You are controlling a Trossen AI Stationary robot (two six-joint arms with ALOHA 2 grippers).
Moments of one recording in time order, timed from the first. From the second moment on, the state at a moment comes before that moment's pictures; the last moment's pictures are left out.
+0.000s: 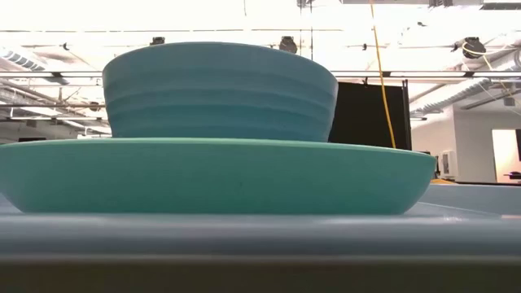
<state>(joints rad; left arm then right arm) -1.15 1.81 1.42 -1.10 -0.10 -1.73 0.66 1.42 0.97 -0.21 0.63 0.07</state>
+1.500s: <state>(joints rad) -0.82 1.79 1.88 -1.56 -0.34 -0.95 0.82 1.42 0.72 0.04 0.79 0.27</state>
